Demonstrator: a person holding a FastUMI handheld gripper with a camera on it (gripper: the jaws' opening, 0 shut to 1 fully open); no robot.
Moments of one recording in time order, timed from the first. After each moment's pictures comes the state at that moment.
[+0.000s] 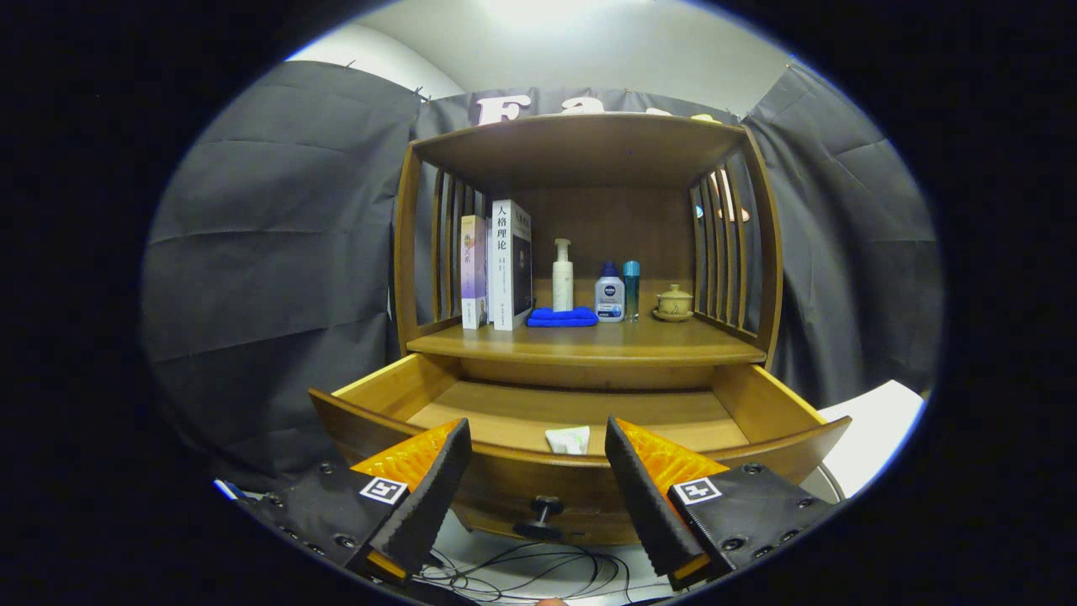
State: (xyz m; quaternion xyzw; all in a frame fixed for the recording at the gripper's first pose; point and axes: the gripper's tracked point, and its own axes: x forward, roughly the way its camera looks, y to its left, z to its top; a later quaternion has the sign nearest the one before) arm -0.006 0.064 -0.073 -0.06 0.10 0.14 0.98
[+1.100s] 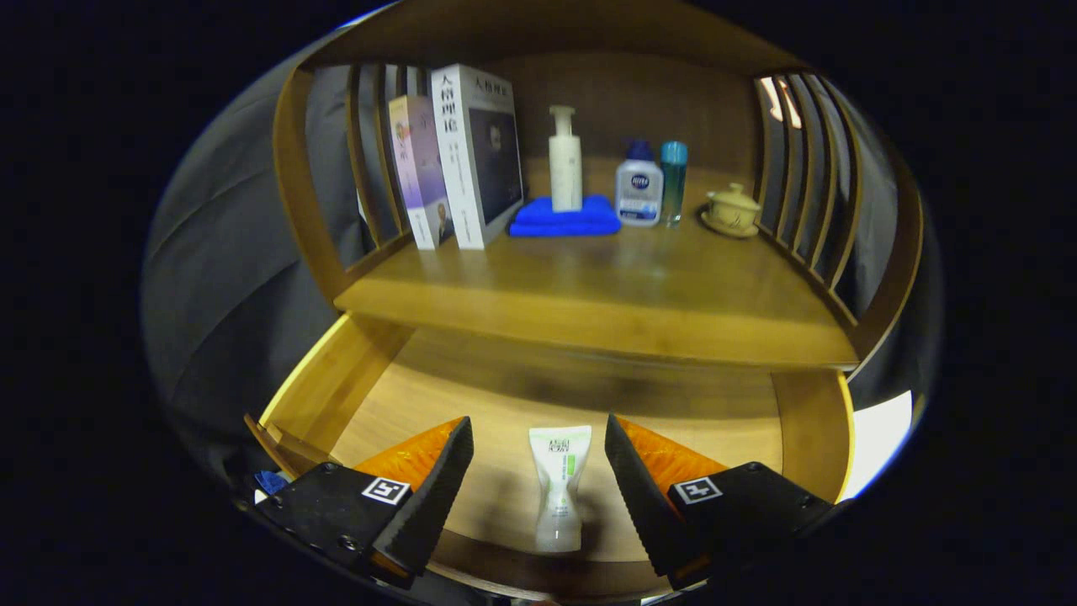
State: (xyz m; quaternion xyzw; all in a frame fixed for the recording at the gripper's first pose) arm 0.127 0.068 -0.127 -0.09 0.39 0.15 0.91
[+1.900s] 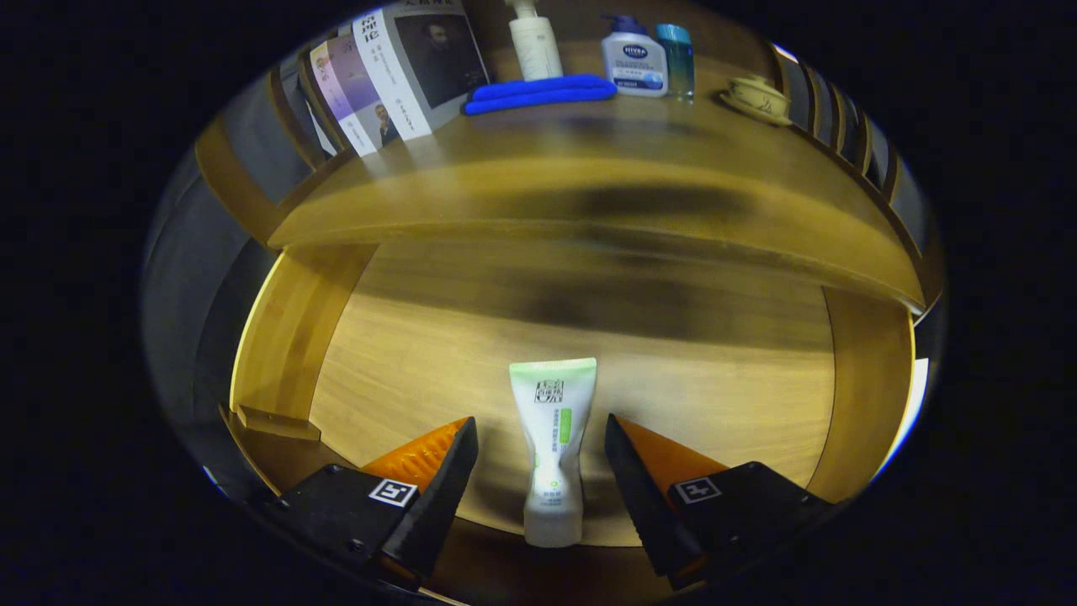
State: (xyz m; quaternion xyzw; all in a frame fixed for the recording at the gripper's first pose) arm 0.112 0.056 -0.201 -0.05 0.57 0.14 0.81
